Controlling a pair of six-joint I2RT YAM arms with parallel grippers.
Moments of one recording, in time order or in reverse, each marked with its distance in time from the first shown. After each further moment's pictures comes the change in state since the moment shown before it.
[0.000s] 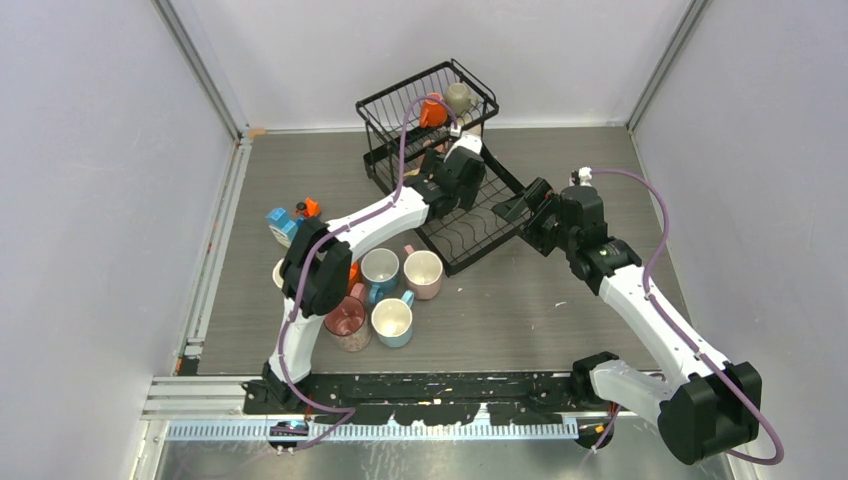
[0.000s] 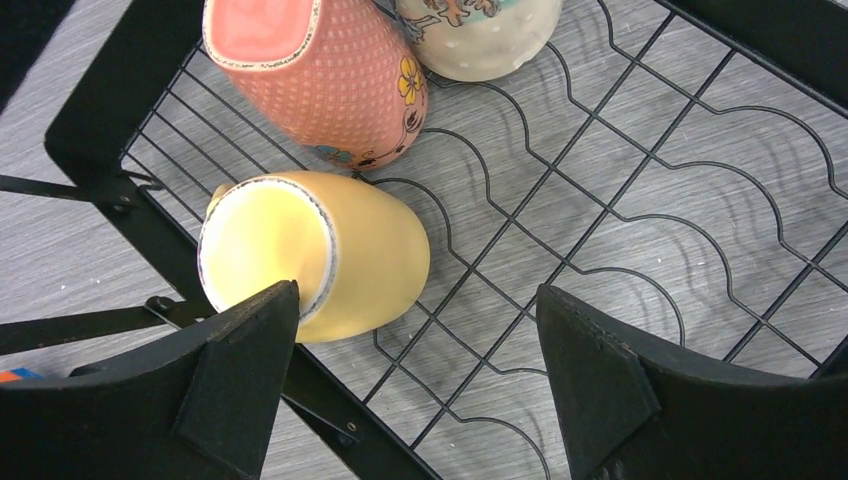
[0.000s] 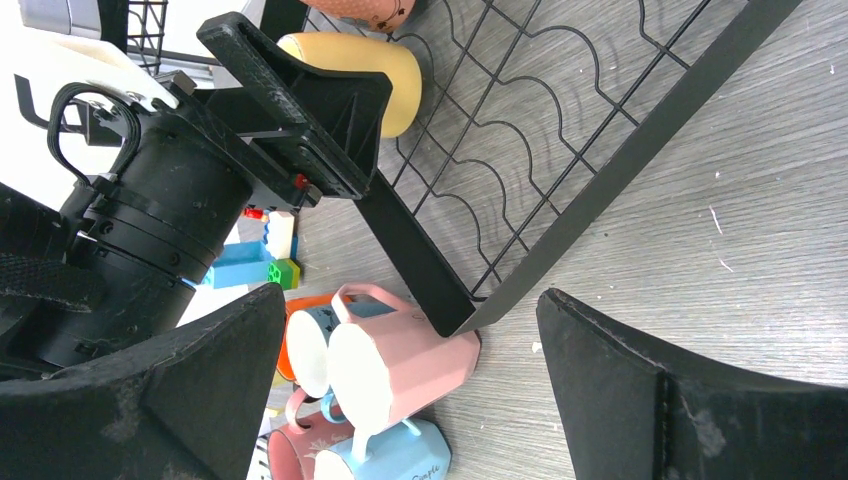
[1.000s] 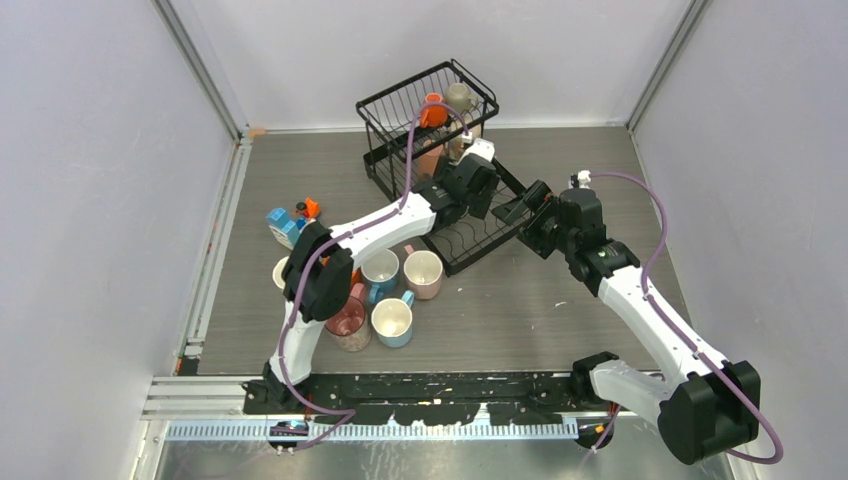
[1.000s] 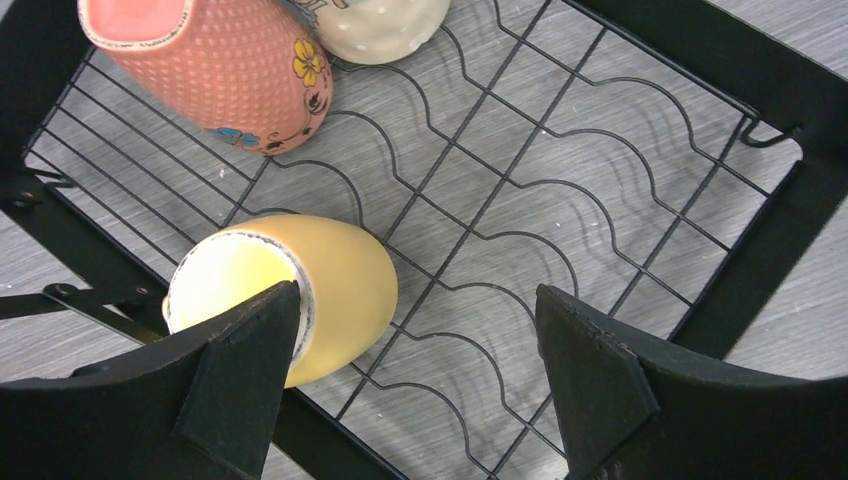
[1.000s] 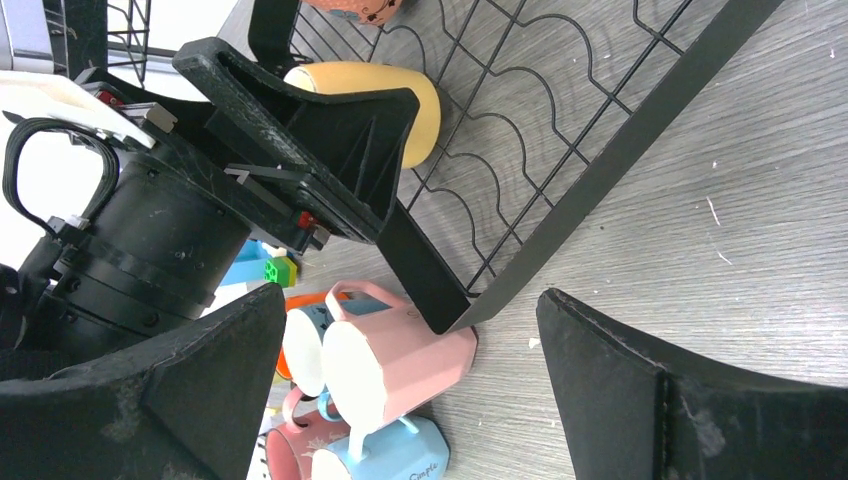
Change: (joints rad) left arm -0.059 -0.013 0.003 -0.013 0.060 -0.060; right arm 0.000 0.000 -0.021 0.010 -0.004 0.011
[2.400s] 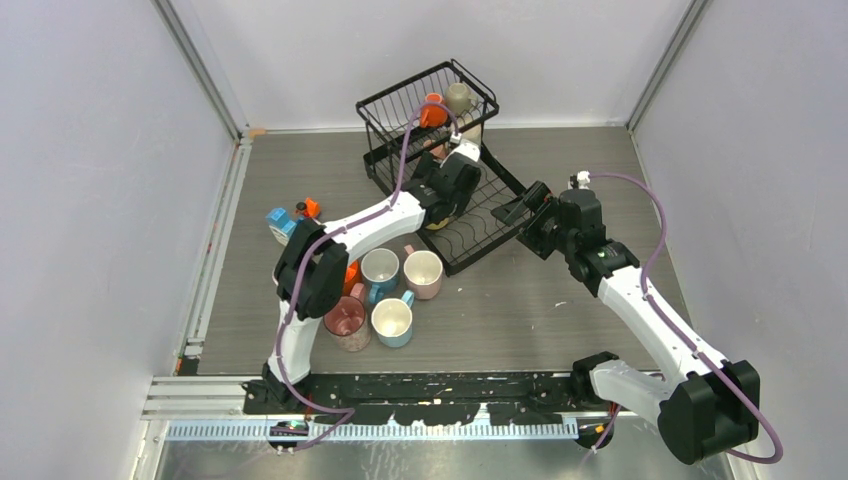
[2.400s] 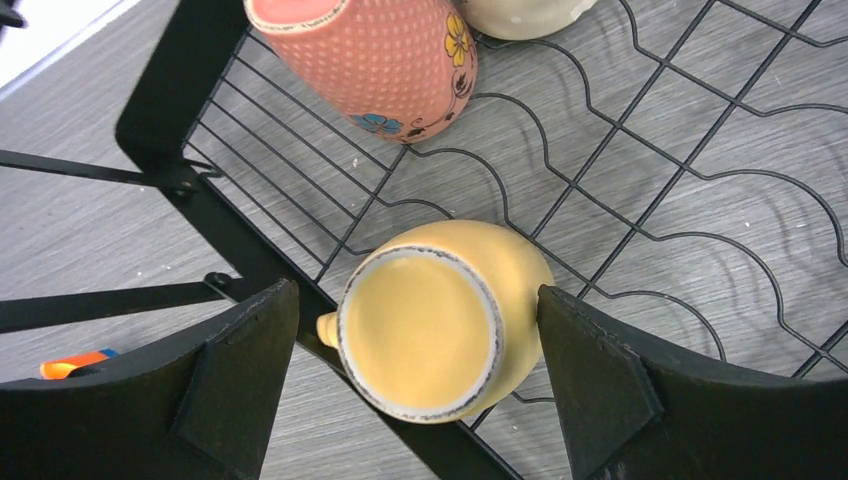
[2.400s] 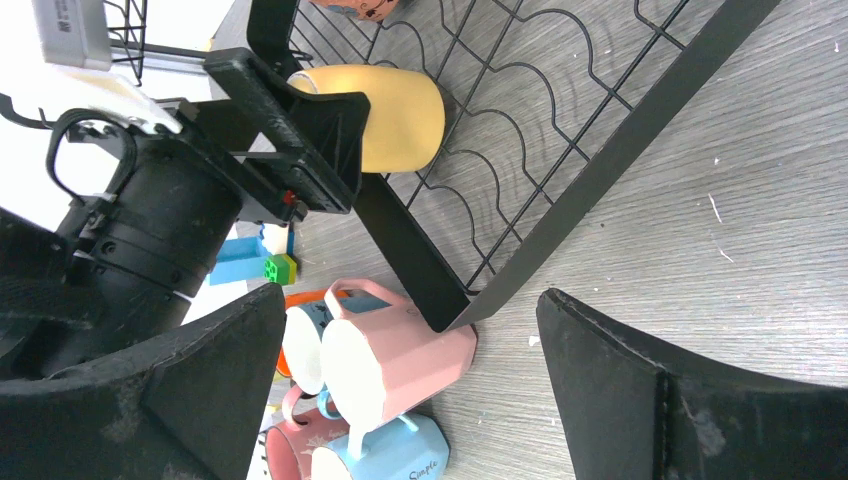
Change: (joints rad) left arm 0.050 -0.037 -0.086 0.030 -0.129 0.169; right arm 0.000 0.001 -0.006 0.004 -0.006 0.002
